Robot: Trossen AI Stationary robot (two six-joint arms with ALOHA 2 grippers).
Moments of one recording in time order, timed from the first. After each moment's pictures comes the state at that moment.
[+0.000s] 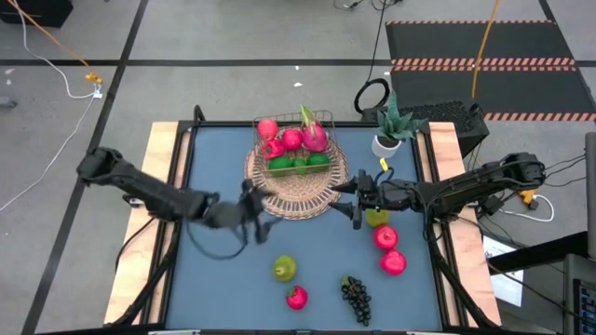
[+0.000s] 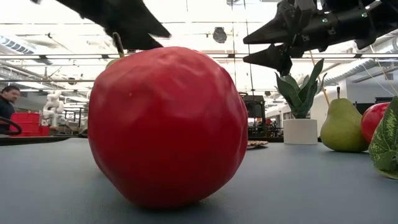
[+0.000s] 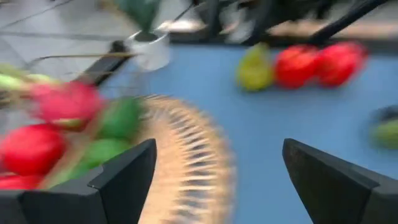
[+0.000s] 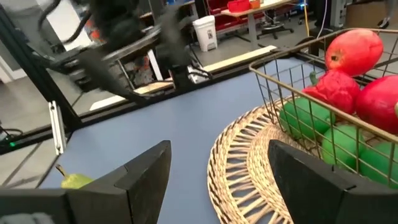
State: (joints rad) left arm -0.32 1.31 0.73 0.13 -0.58 -0.18; right arm 0.11 1.16 0.40 0.59 0.24 0.33
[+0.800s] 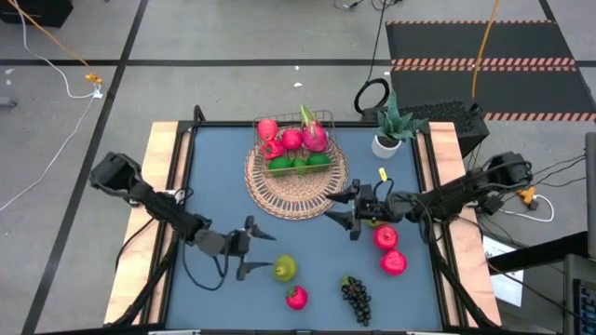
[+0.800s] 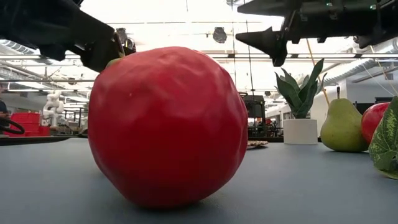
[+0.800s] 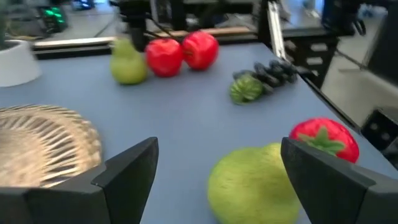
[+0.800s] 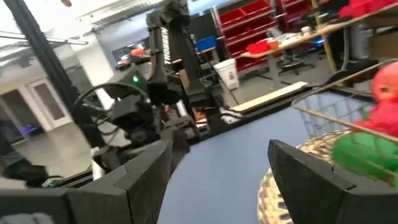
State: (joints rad) left arm -0.58 1.50 0.44 0.78 -0.43 -0.10; right arm 0.23 1.33 0.40 0.98 0.33 0.38
